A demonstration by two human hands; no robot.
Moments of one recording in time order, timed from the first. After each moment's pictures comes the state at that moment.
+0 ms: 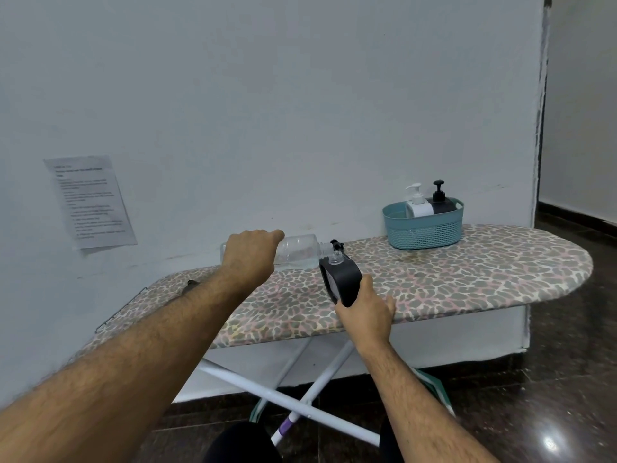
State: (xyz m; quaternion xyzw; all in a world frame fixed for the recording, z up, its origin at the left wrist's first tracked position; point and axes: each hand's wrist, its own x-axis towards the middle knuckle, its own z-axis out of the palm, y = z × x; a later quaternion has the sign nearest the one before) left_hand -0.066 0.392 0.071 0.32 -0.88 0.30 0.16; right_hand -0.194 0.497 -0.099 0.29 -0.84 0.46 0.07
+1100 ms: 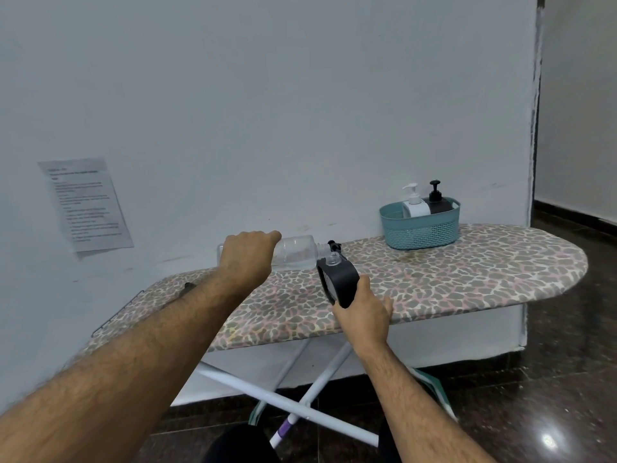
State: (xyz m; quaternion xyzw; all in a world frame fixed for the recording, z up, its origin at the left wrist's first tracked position) left_hand -0.067 0.390 0.069 0.31 -0.88 0.30 0.17; right_hand -0.193 0.497 -0.099 0.28 -0.85 0.45 0.06
